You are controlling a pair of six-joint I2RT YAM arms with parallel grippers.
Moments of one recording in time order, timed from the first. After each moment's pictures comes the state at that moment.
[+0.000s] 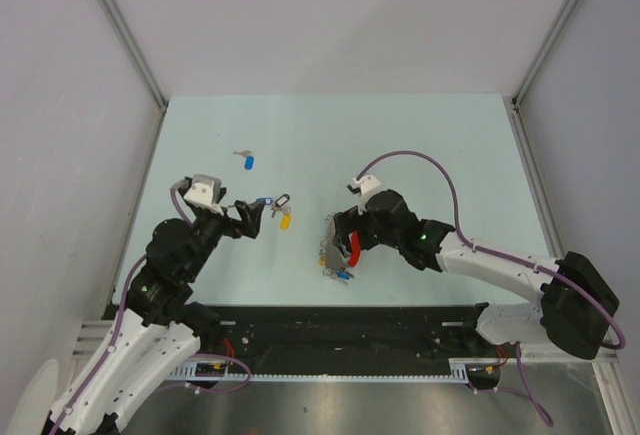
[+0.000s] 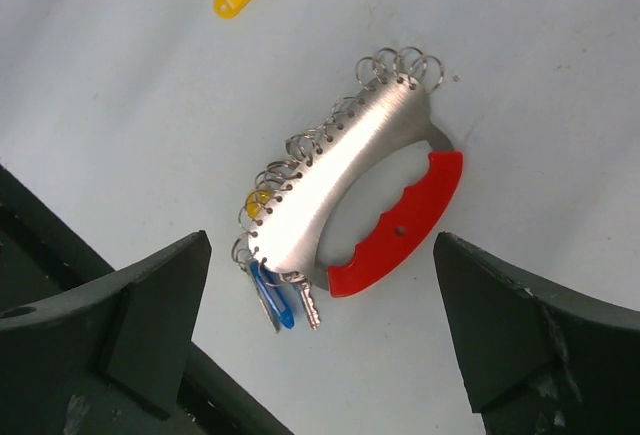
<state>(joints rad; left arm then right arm) -0.52 0.45 0.61 -0.23 -0.15 -0.11 0.89 1.27 0.76 -0.10 0.05 0.34</state>
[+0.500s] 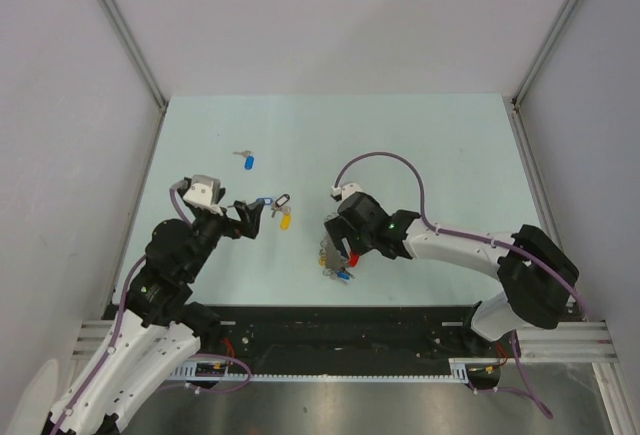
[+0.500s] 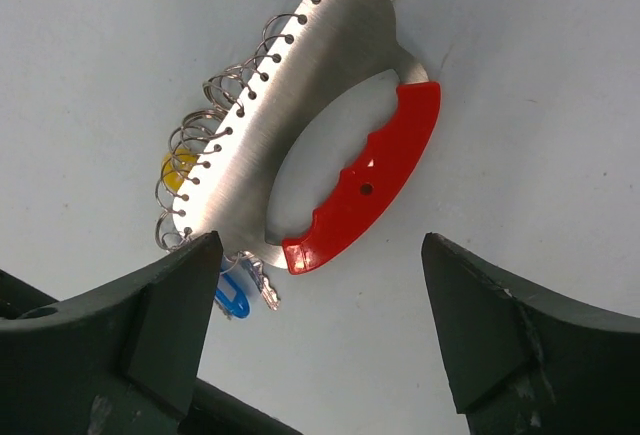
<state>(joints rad) -0.52 0.44 0.61 -0.24 -0.15 -0.11 0.94 1.49 0.92 -0.34 0.19 0.36</state>
